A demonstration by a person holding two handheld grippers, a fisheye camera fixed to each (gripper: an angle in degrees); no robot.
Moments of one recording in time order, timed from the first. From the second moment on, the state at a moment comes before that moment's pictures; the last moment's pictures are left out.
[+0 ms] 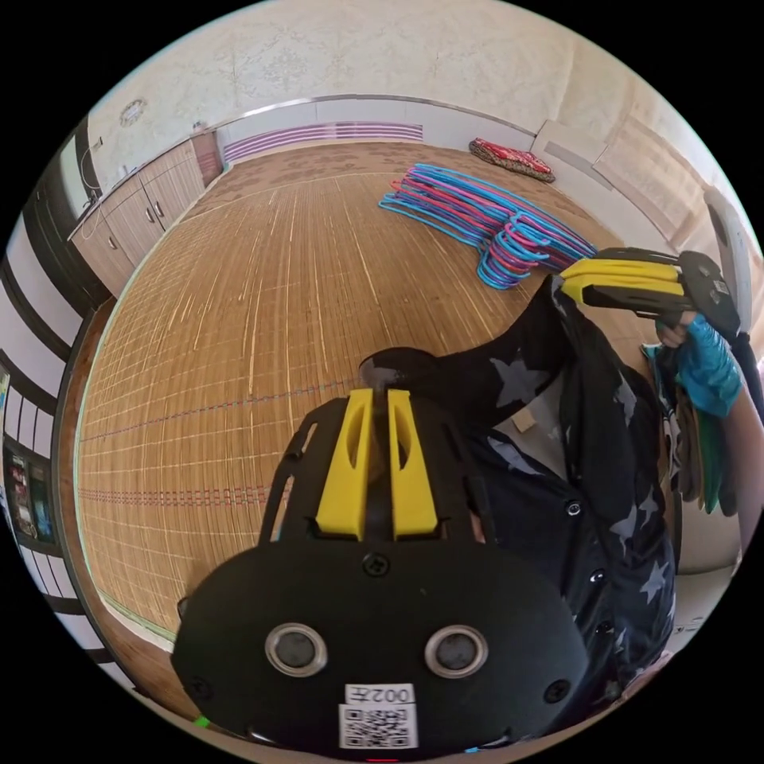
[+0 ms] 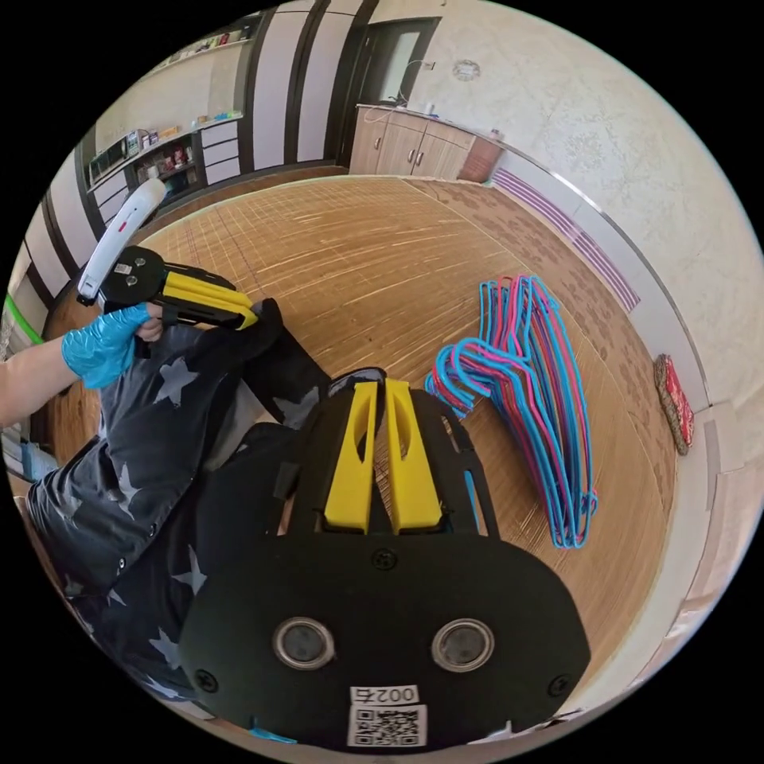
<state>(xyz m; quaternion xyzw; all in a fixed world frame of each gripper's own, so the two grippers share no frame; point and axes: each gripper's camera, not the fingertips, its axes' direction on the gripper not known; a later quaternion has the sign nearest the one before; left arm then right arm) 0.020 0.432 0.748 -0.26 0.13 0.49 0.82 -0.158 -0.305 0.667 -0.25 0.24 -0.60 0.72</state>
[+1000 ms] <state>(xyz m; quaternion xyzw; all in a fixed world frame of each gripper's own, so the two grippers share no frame) -0.019 0.420 0.833 -0.32 0.17 0.46 0.81 -0.038 -0.390 0.684 -0.33 0.21 -0.32 0.86</state>
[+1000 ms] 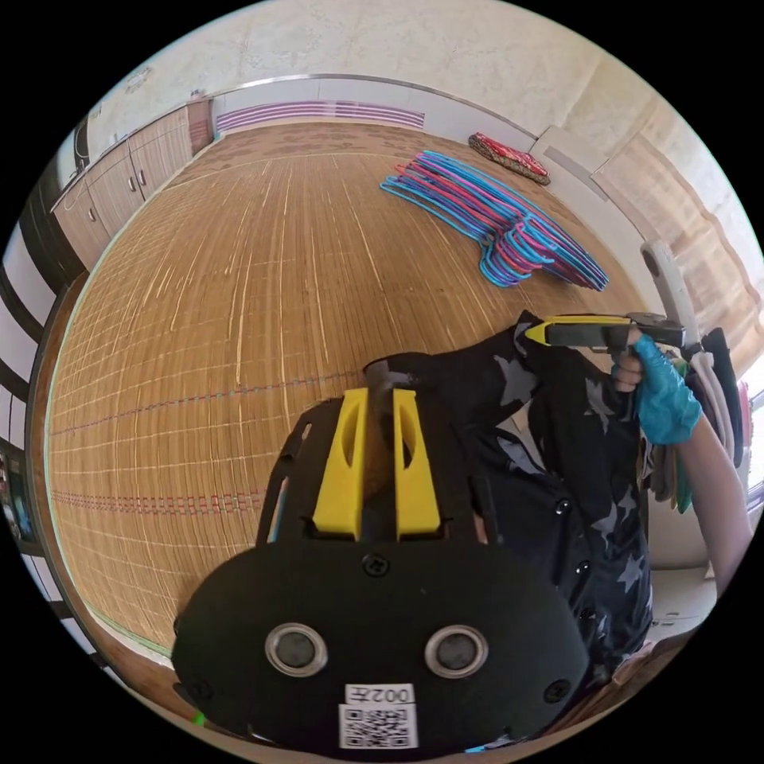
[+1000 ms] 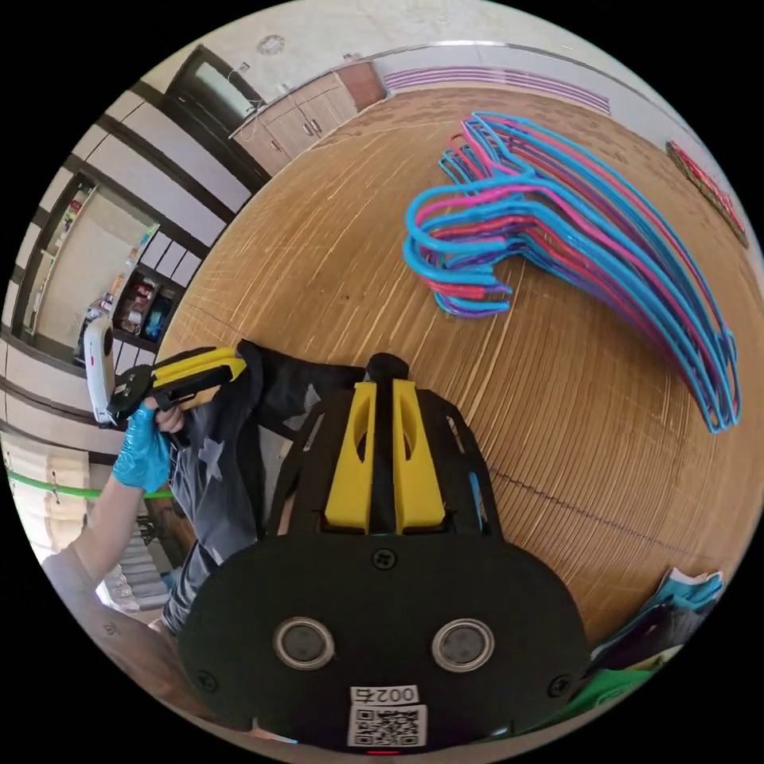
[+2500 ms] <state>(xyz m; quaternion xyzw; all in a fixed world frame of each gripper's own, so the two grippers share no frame) -0.105 0.414 0.776 -0.27 0.20 0.52 0.79 -0.293 -0.321 0.761 -0.31 0.18 -0.48 0.80</state>
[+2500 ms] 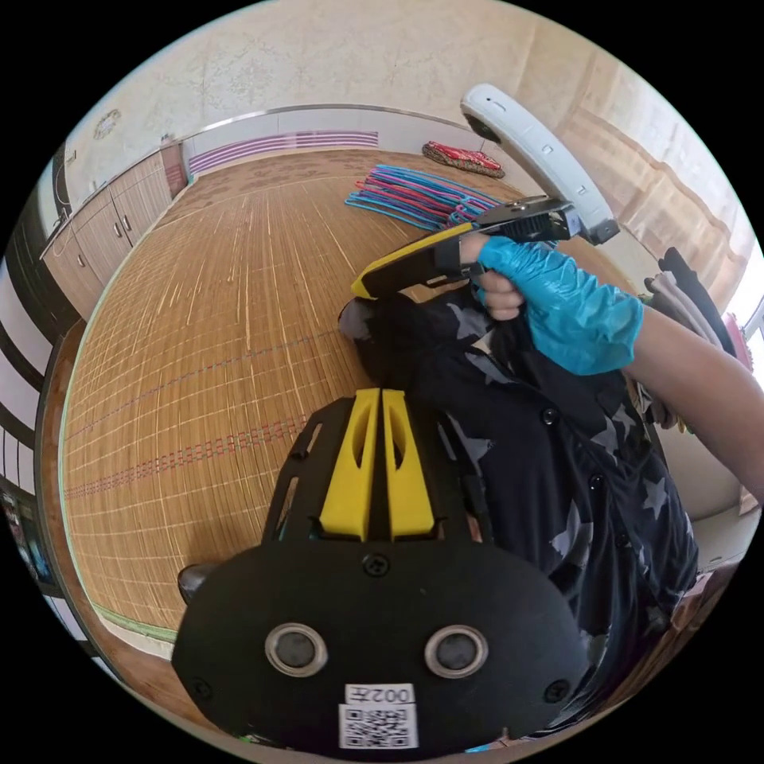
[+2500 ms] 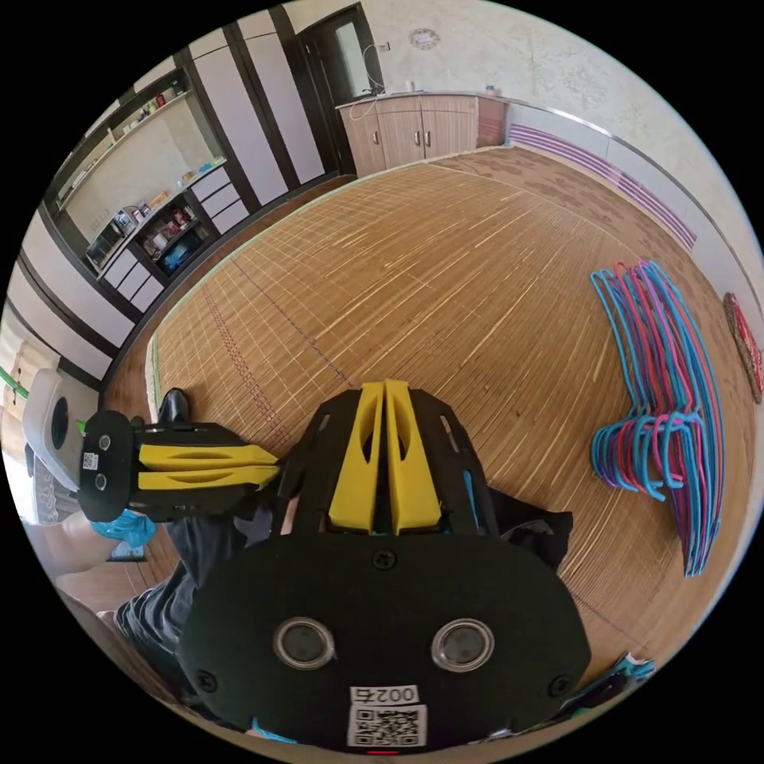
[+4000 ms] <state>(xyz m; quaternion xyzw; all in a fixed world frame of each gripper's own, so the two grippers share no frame) -0.395 0.367 0.572 -0.23 0.00 0.39 0.89 -0.423 -0.274 0.596 -0.32 0.21 -0.51 0.77</state>
